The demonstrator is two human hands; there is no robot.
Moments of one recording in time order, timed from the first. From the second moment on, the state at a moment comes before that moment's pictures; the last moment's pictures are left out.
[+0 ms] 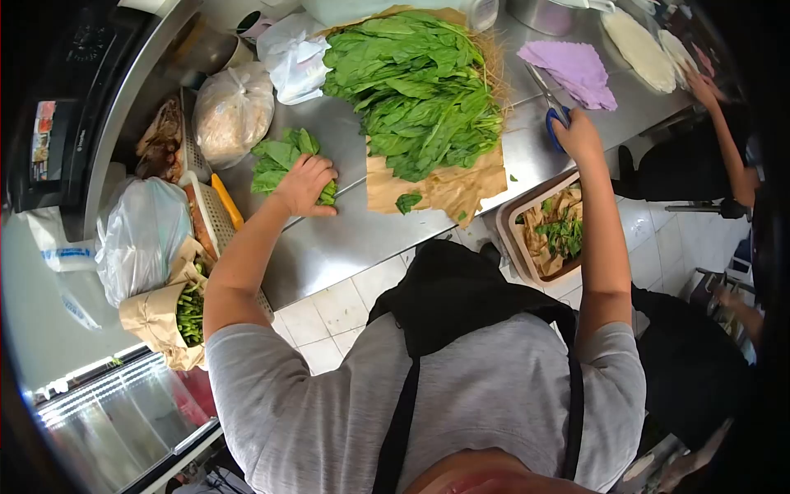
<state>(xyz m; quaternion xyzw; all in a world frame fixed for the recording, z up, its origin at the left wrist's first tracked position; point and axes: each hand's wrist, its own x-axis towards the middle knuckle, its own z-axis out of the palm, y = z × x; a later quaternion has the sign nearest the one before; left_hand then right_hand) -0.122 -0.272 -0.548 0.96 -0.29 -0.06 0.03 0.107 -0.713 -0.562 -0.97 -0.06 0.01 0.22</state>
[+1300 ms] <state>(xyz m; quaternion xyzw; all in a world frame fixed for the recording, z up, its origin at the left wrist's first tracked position) -0.023 -0.463 -0.524 0.97 -0.23 0.09 0.03 0.030 -0.642 -0.563 -0.93 -0.33 0.02 0.15</state>
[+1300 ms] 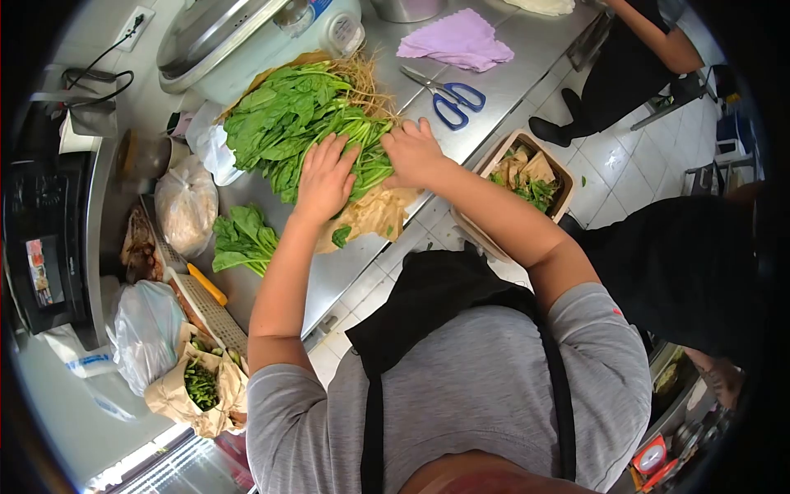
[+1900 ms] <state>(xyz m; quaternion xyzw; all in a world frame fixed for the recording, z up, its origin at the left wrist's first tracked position) -0.012 -0.447 -0.537 0.96 -0.23 0.13 -0.02 0.056 -0.704 -0.448 -0.89 -0.46 0.05 -0.03</state>
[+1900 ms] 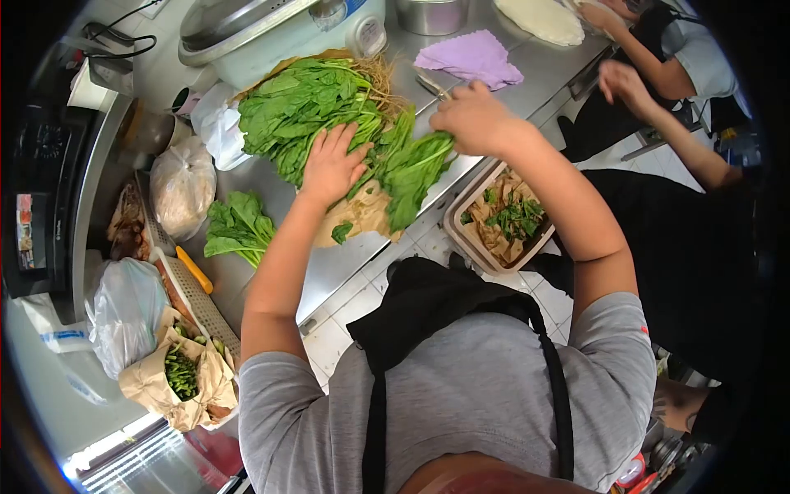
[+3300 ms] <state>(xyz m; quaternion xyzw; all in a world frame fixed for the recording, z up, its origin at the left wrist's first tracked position) 0.036 -0.525 -0.501 0.40 -0.11 -0.19 0.89 0.055 -0.717 -0.518 -0.78 -0.17 -0.03 0.60</state>
